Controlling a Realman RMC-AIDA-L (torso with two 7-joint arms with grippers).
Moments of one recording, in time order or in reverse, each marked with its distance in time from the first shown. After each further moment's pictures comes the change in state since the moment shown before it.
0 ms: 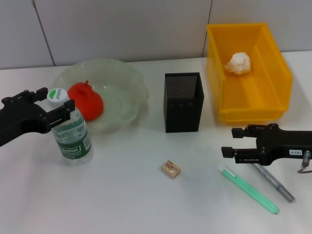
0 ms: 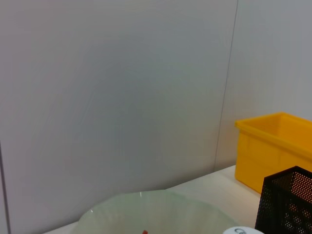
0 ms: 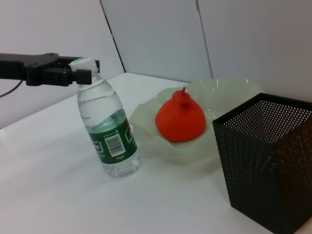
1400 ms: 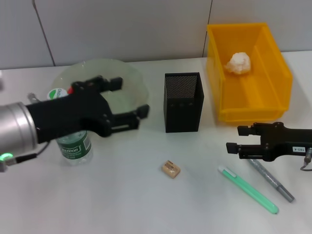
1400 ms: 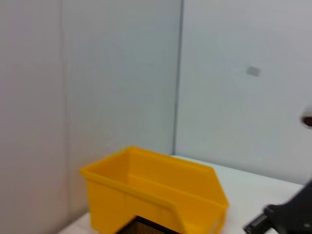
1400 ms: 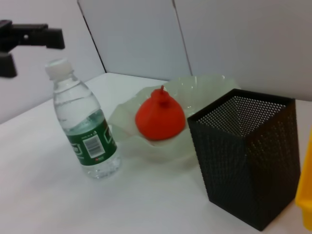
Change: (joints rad) left arm -0.120 -0.005 0.048 0.095 -0.011 0.268 0.004; right arm -0.006 -0.004 0.005 0.004 -0.003 0.037 0.041
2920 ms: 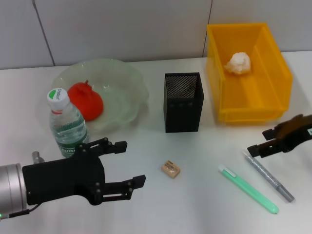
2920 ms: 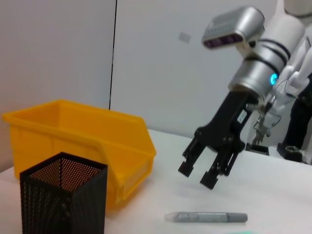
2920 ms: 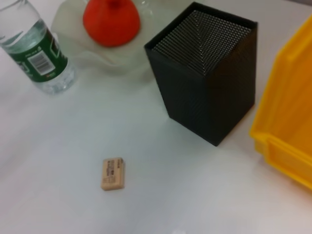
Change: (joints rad) left arm 0.014 0.003 -0.069 -0.292 -0.081 0.268 0.298; right arm 0.054 -0.011 -0.270 0.531 -0.354 -0.173 0.683
